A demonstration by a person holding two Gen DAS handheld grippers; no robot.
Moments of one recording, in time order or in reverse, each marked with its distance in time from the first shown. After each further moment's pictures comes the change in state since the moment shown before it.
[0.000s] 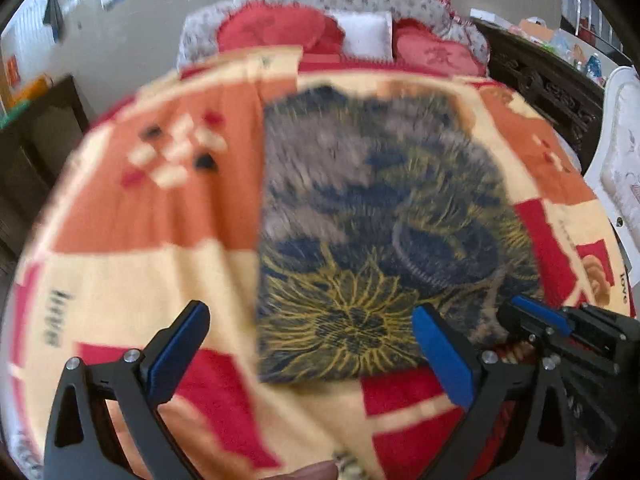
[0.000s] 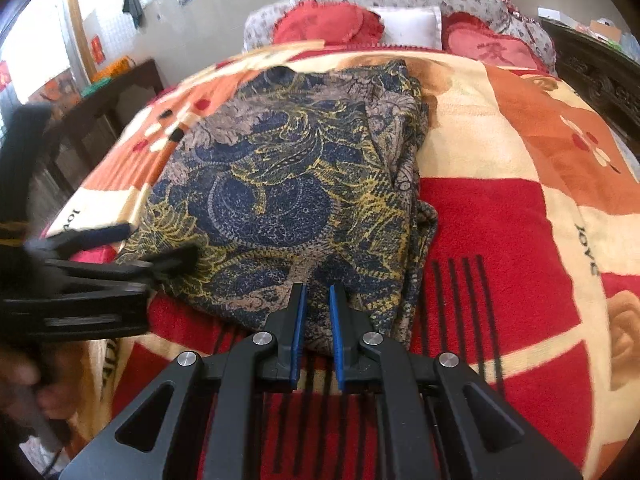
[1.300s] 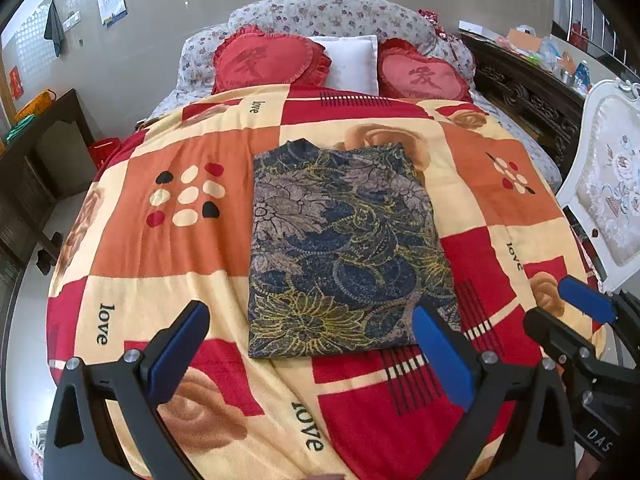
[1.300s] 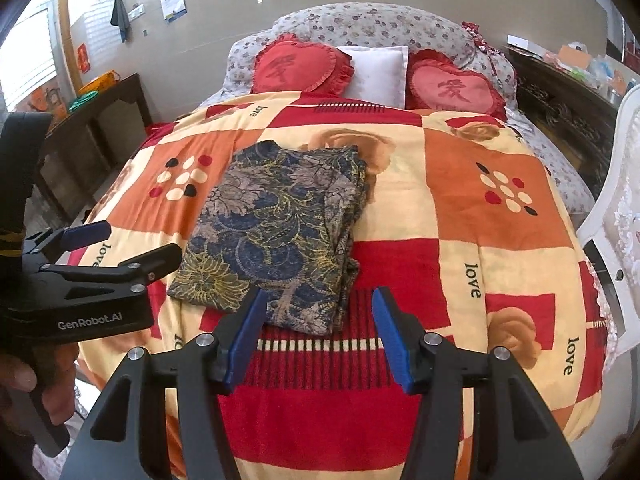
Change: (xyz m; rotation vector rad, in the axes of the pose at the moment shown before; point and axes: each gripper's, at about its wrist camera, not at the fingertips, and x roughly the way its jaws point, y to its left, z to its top) left arm -0.084 -0.030 0.028 -0.001 0.000 -0.023; right arm -0.138 0.010 0.025 -0.018 -0.094 -0.092
